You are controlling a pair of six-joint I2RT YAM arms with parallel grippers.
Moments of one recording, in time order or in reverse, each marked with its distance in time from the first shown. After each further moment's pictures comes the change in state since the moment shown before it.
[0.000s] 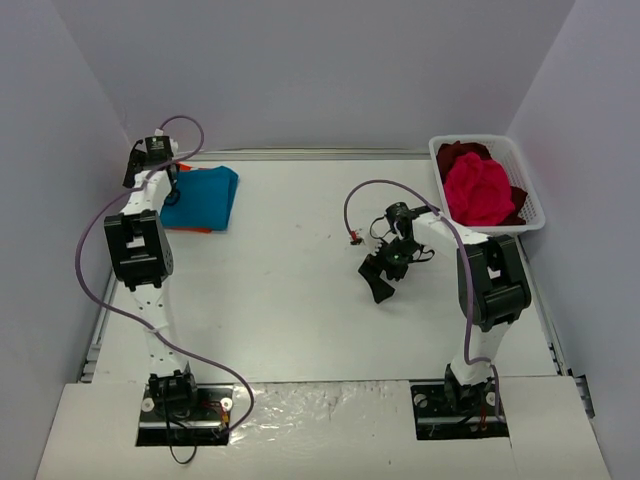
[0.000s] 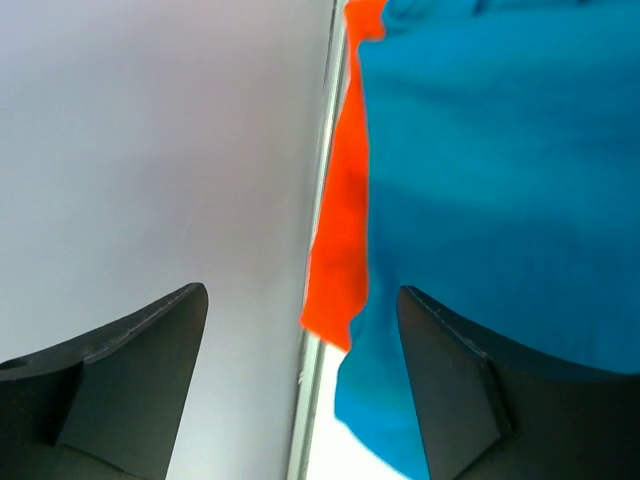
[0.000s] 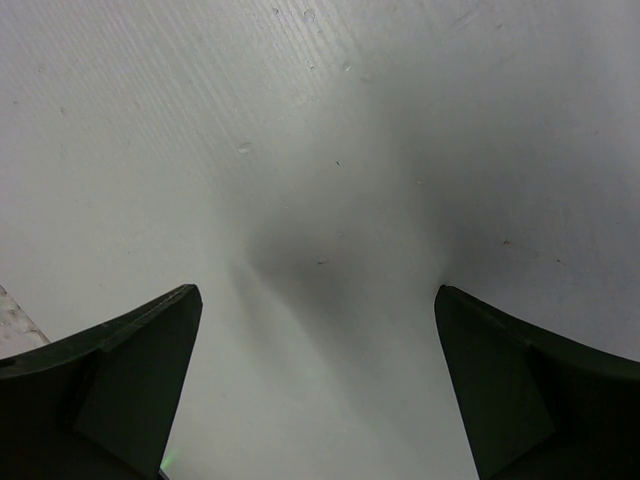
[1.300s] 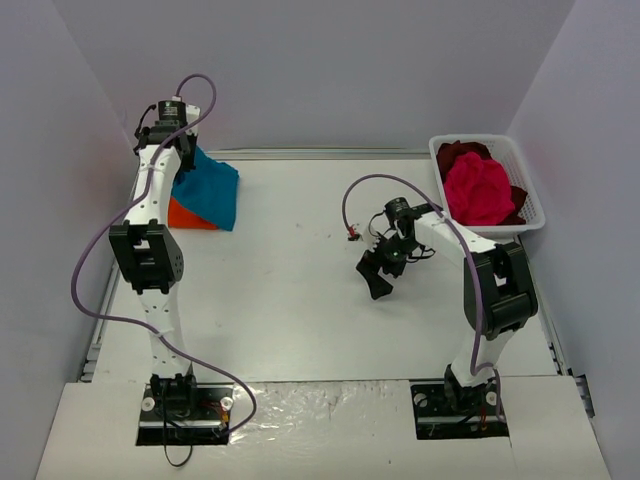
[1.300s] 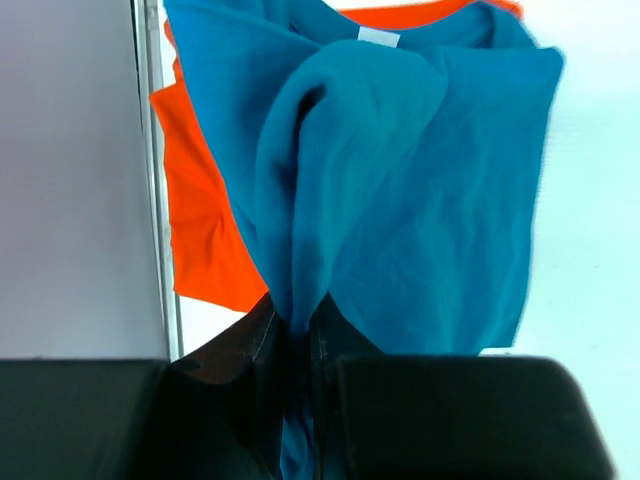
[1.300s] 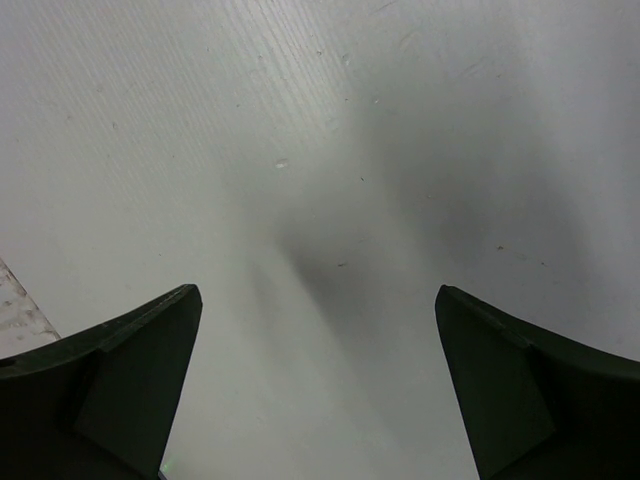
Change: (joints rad) left arm -0.135 -0.104 0.314 -0.482 0.323 -0.243; right arm 0.028 -0.071 0.008 -0.005 -0.023 -0.001
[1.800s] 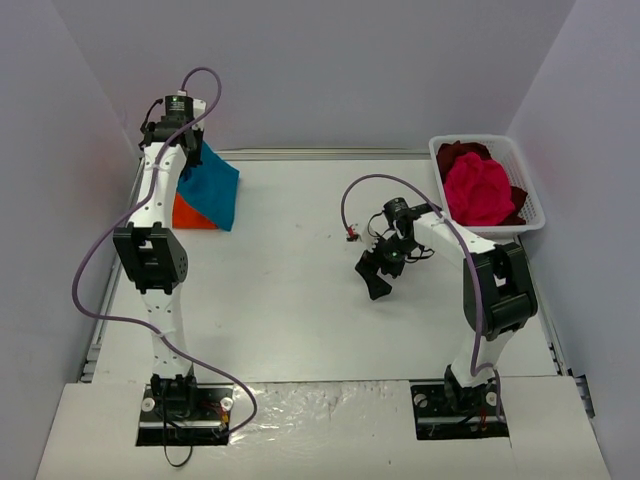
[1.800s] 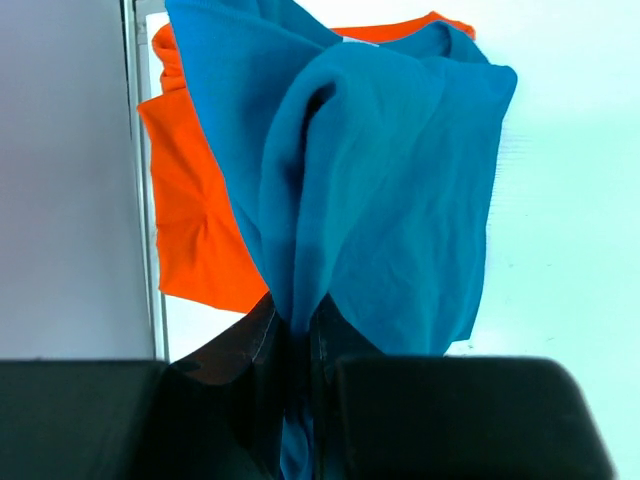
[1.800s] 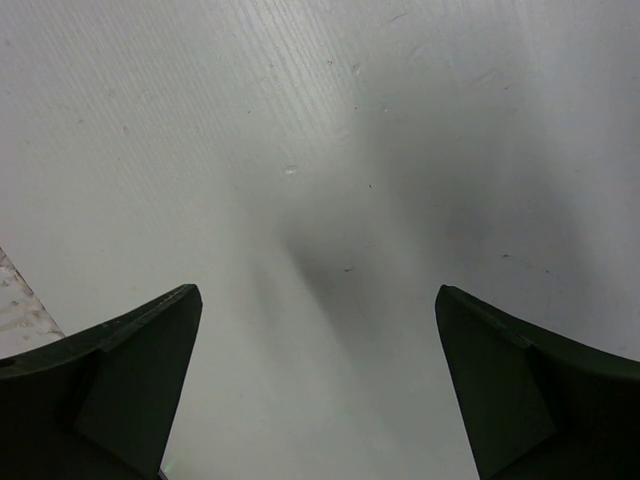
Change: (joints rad) left arm -0.044 0.007 0.062 -0.047 -0.011 -0.041; right arm 0.008 0.000 0.005 -0.005 -0.012 0.000
